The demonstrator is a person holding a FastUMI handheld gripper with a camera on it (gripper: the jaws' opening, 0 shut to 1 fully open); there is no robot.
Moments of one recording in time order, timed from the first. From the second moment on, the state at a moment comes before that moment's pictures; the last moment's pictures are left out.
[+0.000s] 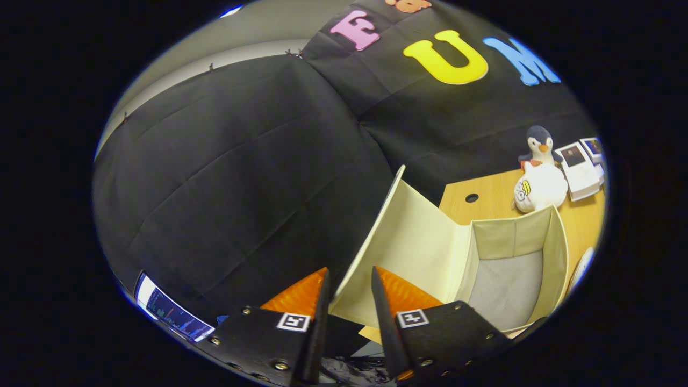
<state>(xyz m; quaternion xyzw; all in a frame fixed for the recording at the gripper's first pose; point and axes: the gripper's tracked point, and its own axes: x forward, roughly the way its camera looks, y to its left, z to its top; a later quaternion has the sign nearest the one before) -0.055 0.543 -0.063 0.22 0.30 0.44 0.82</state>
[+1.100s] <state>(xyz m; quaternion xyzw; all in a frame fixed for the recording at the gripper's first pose) 0.055 0.254 -0.117 0.12 0.26 0.21 0.93</state>
